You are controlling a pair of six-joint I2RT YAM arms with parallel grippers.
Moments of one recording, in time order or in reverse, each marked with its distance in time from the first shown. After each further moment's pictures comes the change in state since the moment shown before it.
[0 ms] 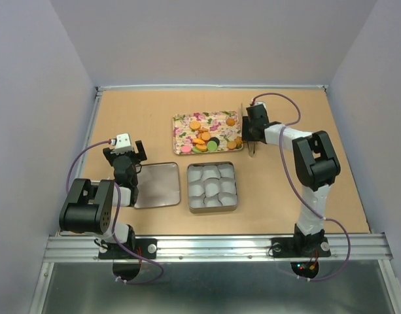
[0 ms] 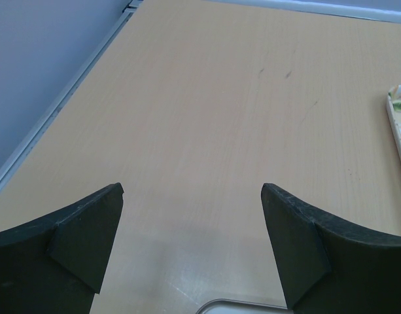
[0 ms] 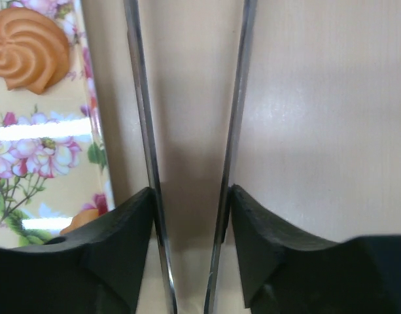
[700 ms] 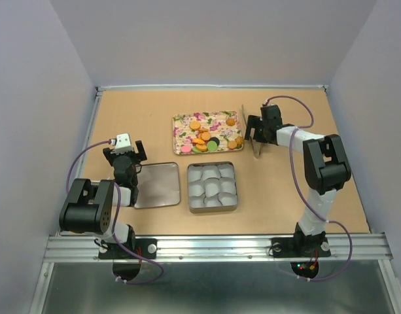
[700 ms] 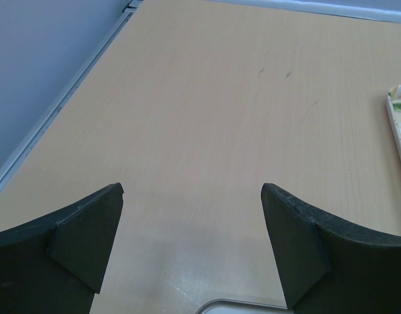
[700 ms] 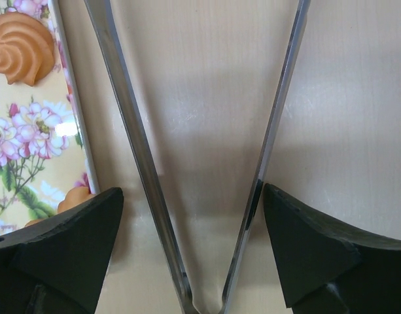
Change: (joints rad) left arm 0.000 0.000 0.000 0.000 0.000 0.000; right arm -0.098 -0.088 -0.103 0.045 -0.230 0.090
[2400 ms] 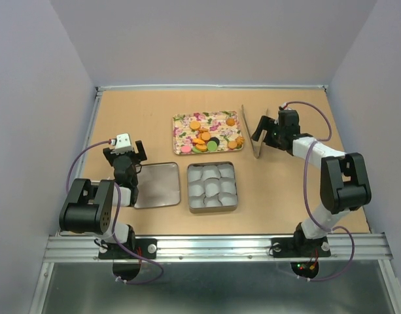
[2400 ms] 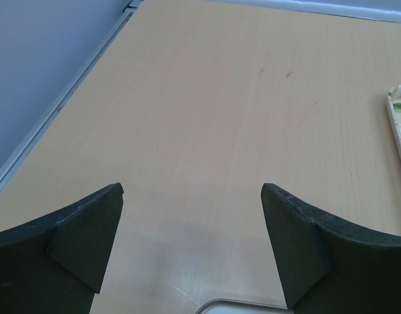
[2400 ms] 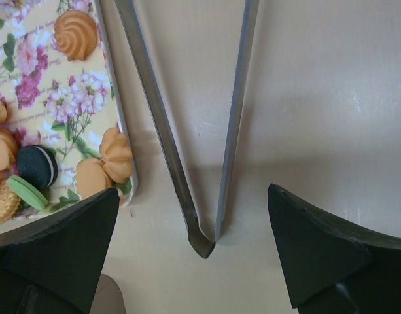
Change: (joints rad) left arm -0.001 0.000 0.000 0.000 -0.003 0.000; right arm -0.083 -0.260 -0.222 0.070 -0.146 0.107
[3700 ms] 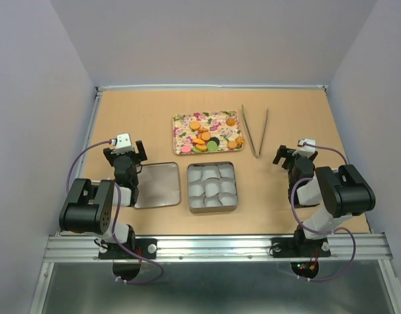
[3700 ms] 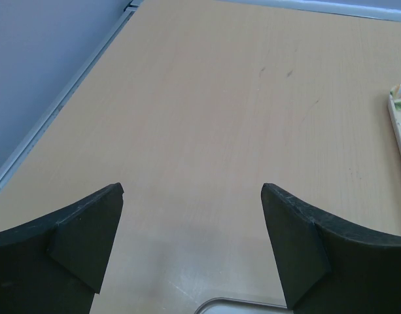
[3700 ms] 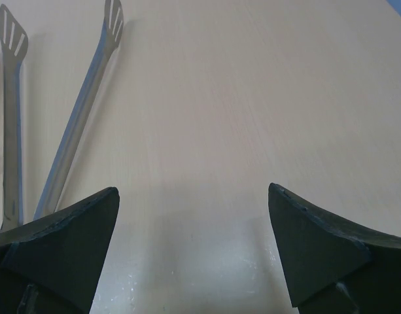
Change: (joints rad) left arm -0.007 0.000 0.000 -0.003 -0.012 0.001; right arm -0.076 -0.039 -0.774 1.303 0.366 -0.349
